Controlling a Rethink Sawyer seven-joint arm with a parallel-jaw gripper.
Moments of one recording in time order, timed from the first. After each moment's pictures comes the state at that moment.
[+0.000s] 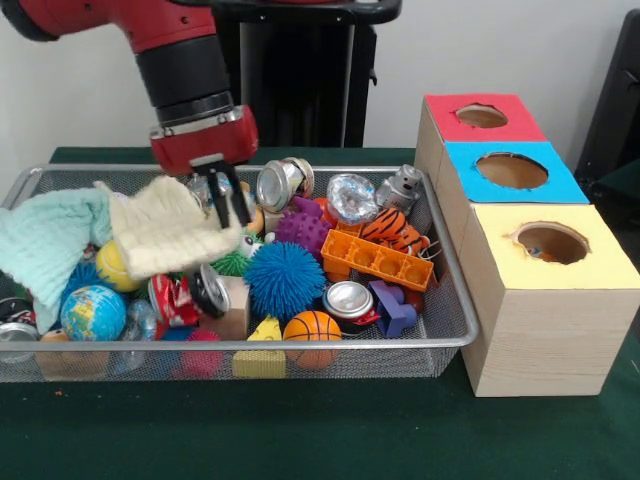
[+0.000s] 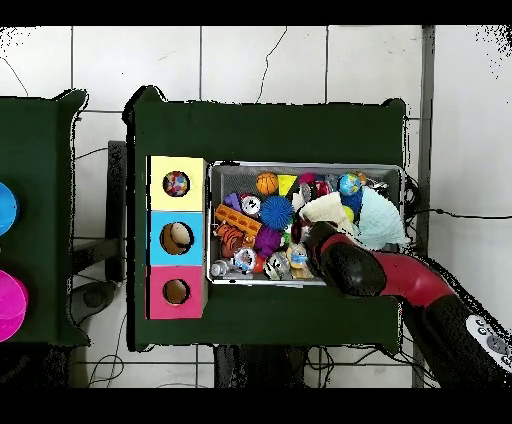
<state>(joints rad) -1.02 -0.55 0.64 1.93 -0.49 0.22 1.61</state>
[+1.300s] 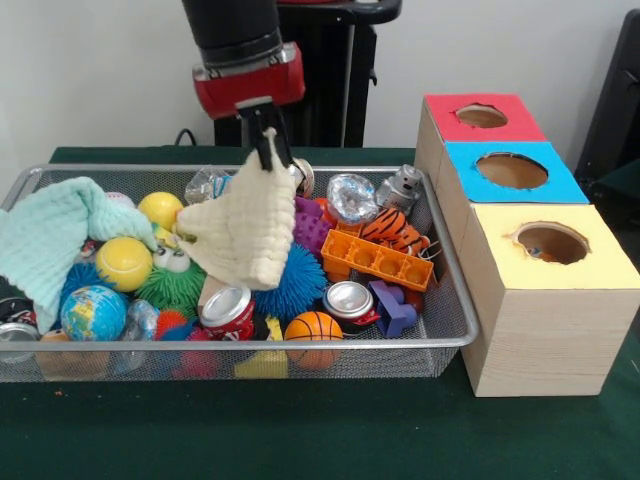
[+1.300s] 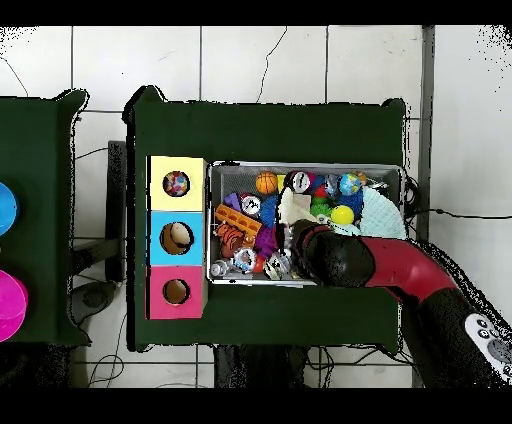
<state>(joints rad) -0.89 -0.77 0.61 1.94 -0.36 0.51 1.61</state>
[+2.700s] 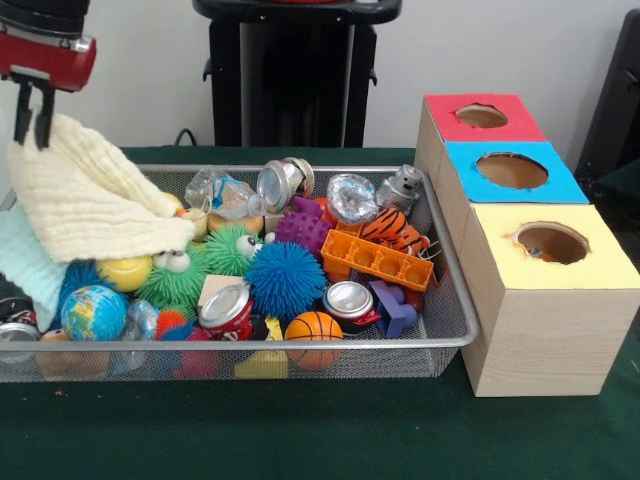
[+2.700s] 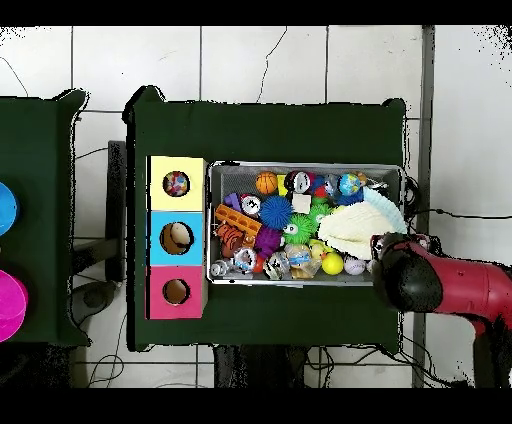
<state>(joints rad) -0.85 -0.84 0.29 1.74 -0.72 0.47 1.61</state>
